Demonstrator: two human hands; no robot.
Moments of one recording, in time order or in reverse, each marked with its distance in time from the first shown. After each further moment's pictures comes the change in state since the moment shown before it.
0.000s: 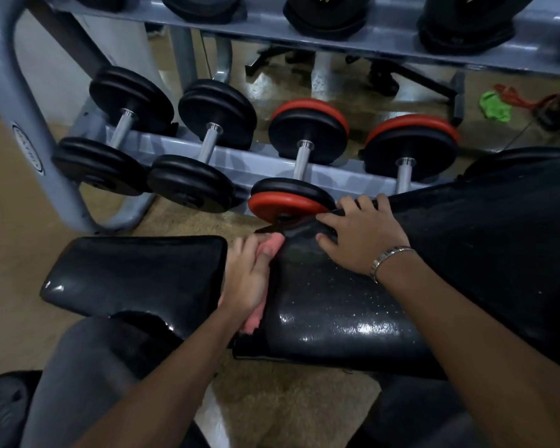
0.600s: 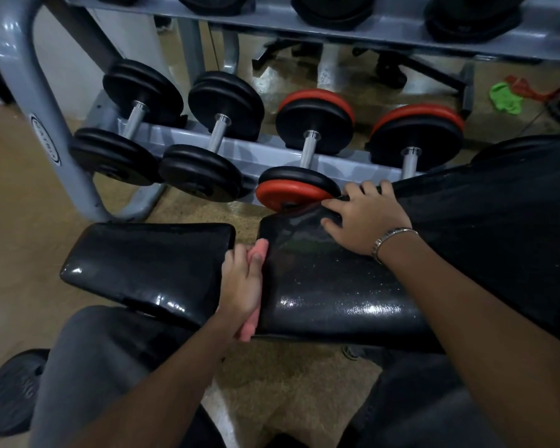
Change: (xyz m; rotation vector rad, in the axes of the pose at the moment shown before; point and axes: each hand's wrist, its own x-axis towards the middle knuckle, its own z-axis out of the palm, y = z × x) left_hand -0.040 -0.023 -0.016 0.024 0.015 -0.188; right_hand -0.001 -0.001 0.002 -0.013 0.062 0.000
